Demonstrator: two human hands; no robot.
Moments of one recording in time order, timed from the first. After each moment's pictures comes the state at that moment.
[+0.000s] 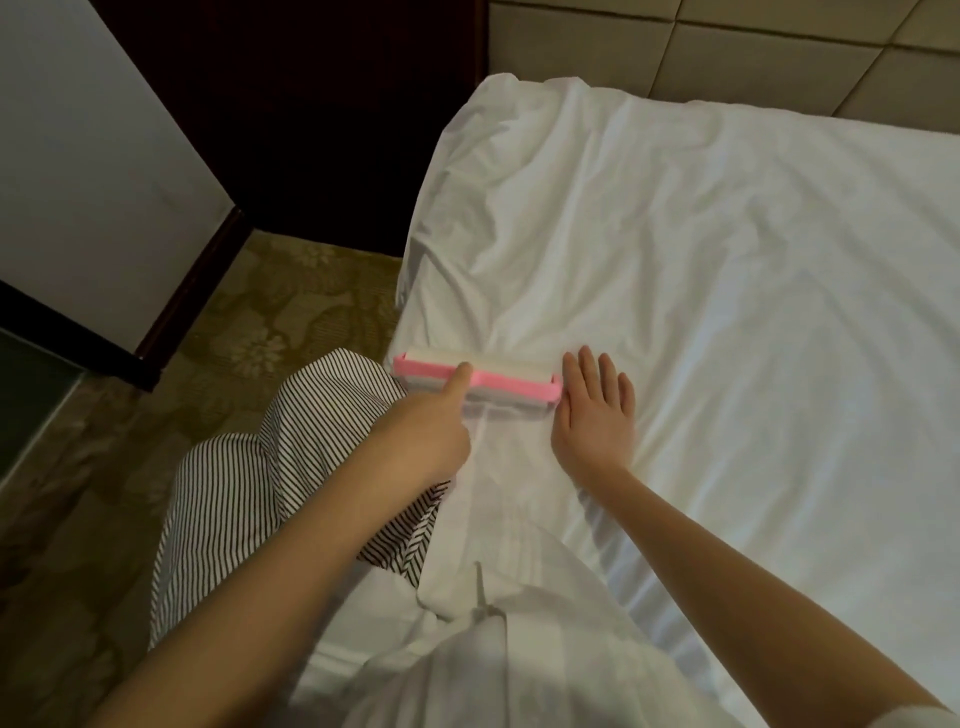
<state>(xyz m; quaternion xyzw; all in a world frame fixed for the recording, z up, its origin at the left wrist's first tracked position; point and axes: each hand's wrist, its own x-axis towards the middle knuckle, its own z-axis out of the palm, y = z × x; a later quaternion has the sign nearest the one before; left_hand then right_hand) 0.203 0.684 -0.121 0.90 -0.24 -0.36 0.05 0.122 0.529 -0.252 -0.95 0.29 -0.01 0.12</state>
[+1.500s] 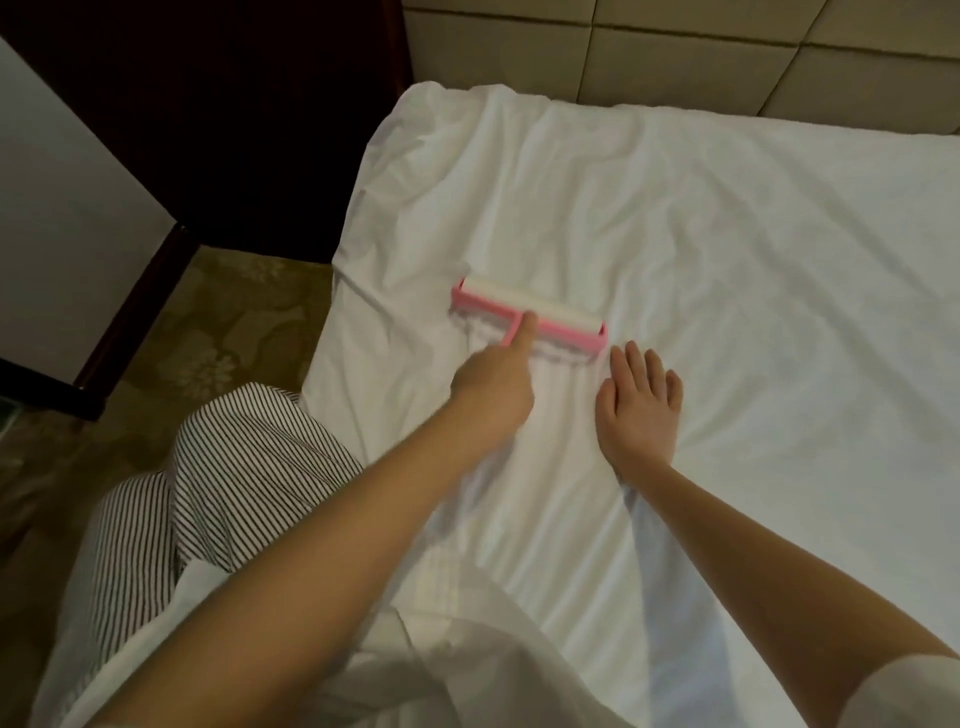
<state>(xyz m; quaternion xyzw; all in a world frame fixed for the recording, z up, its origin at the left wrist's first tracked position) 0.192 0.517 -0.138 0.91 -0.32 -0.27 0.07 0.080 0.396 -0.250 -0.91 0.40 -0.03 0.14</state>
